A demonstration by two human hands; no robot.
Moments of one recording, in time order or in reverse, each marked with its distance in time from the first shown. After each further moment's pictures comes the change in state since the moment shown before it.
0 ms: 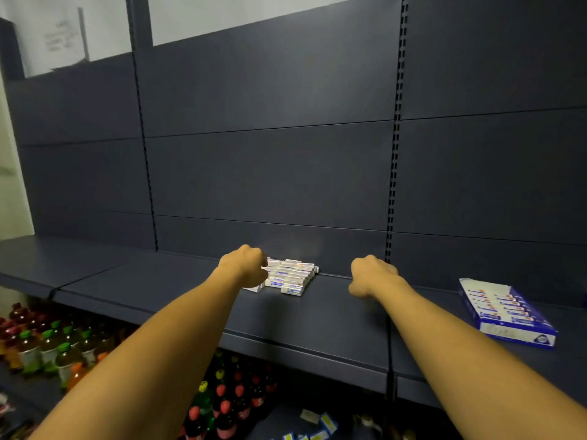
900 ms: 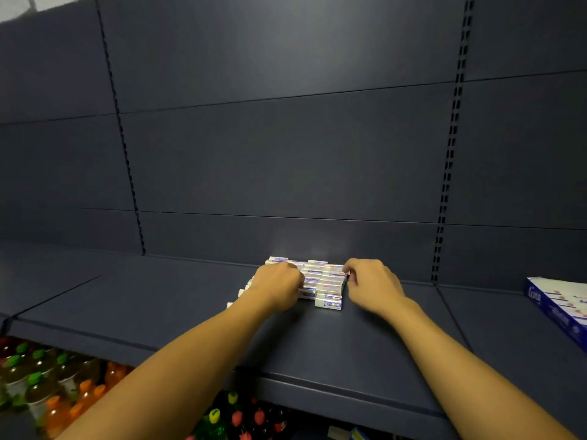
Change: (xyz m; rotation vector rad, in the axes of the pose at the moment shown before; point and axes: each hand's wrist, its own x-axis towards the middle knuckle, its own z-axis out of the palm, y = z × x) left_hand 0.095 -0.047 0.083 0.110 0.091 0.341; right_hand 0.108 -0.083 0.071 0.336 0.283 -0.032
